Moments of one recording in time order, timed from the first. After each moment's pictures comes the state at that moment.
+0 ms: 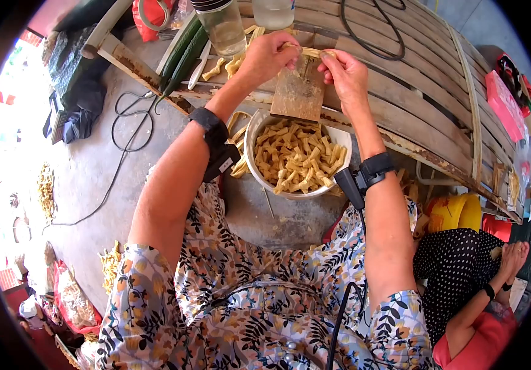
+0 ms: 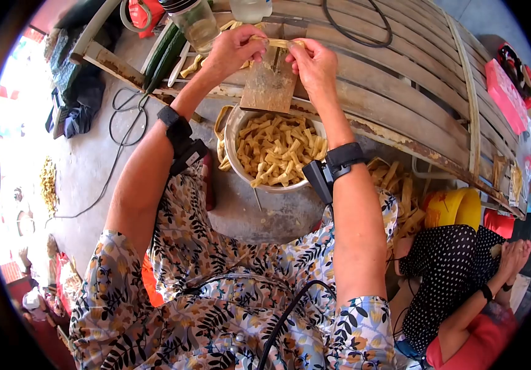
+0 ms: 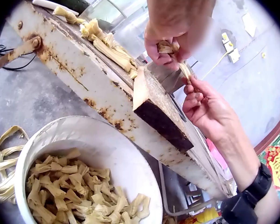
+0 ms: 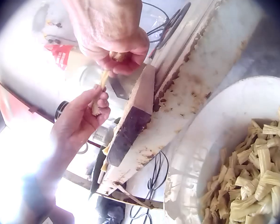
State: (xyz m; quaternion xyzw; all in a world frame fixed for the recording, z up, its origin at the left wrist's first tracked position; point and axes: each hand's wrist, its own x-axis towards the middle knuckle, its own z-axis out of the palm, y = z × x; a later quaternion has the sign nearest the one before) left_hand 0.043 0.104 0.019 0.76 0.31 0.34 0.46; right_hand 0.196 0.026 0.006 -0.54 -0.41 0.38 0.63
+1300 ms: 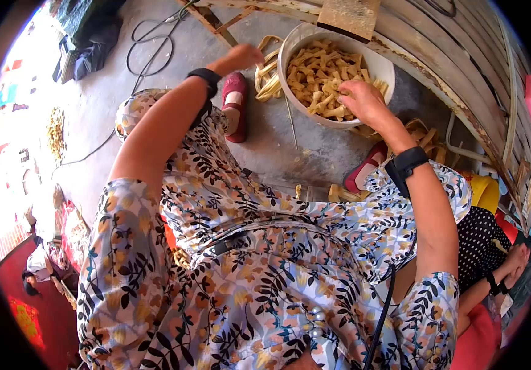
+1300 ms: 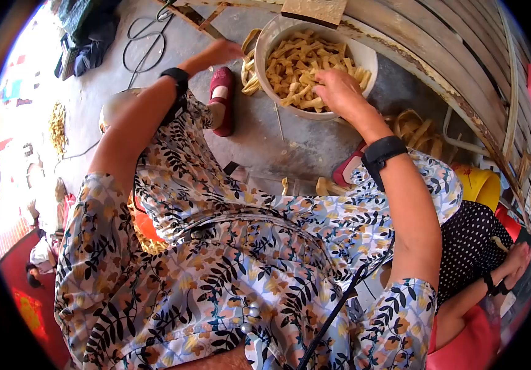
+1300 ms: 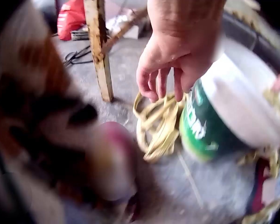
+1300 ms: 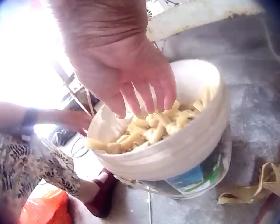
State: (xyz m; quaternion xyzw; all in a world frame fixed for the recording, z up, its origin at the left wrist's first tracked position) left_hand -0.121 0.068 -0.179 0.85 0.39 -0.03 0.35; right_hand 0.168 -0.101 -0.092 -0.63 -0.70 0.32 0.11
